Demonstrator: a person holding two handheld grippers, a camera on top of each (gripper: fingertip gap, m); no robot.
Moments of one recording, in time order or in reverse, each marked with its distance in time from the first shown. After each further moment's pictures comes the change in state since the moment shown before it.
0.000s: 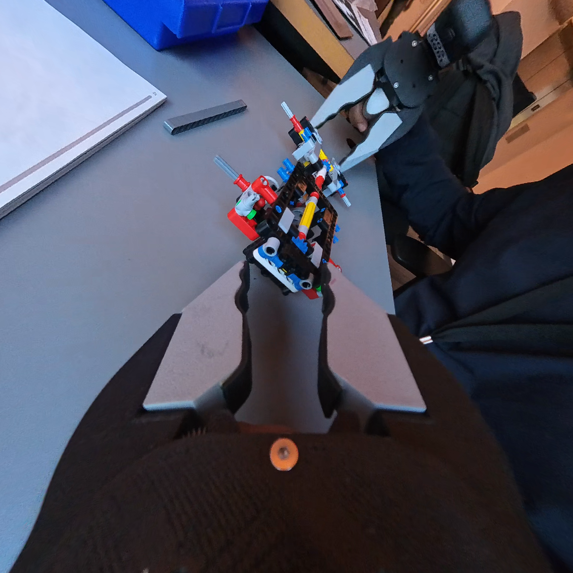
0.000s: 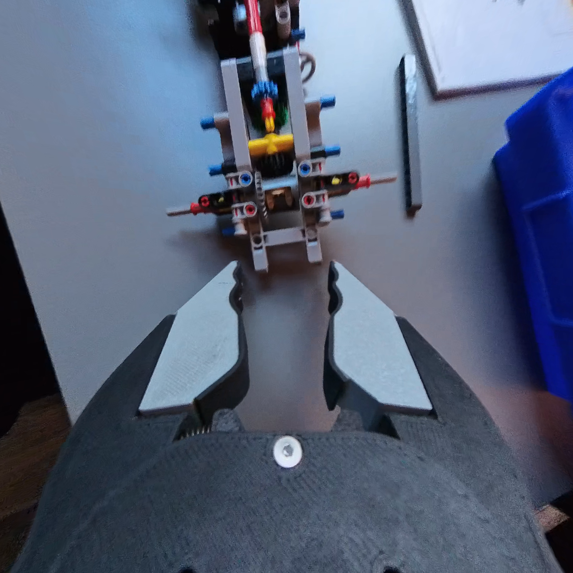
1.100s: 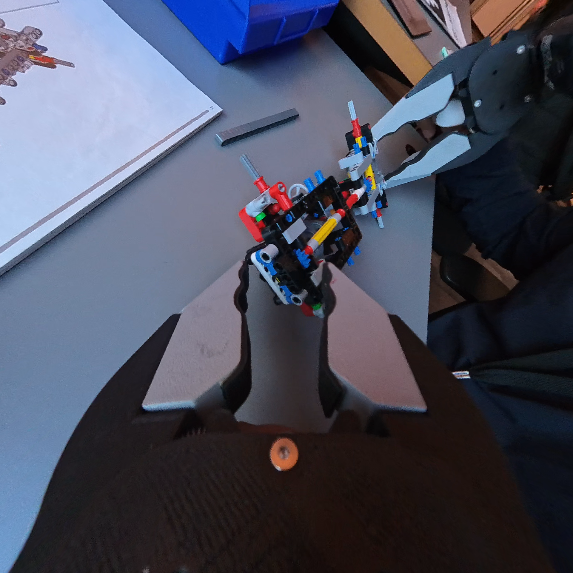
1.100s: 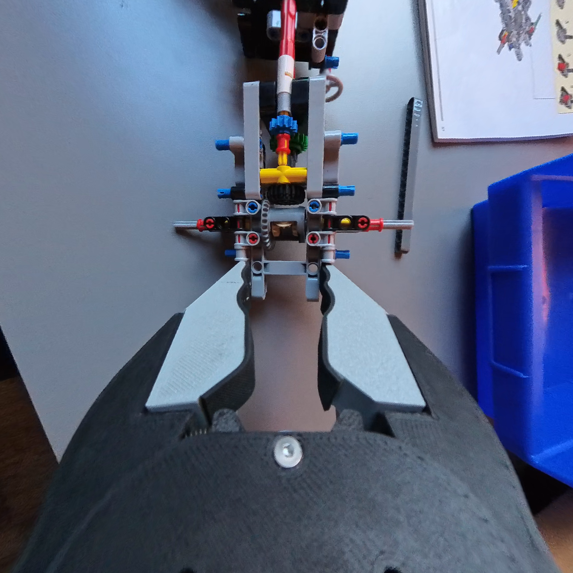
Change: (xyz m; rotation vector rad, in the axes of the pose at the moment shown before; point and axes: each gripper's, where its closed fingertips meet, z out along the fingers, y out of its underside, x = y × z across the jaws) left arm -0.013 -0.012 0.001 -0.023 -0.225 -0.017; right arm -0.001 -0.021 0.012 -0.115 0.080 -0.157
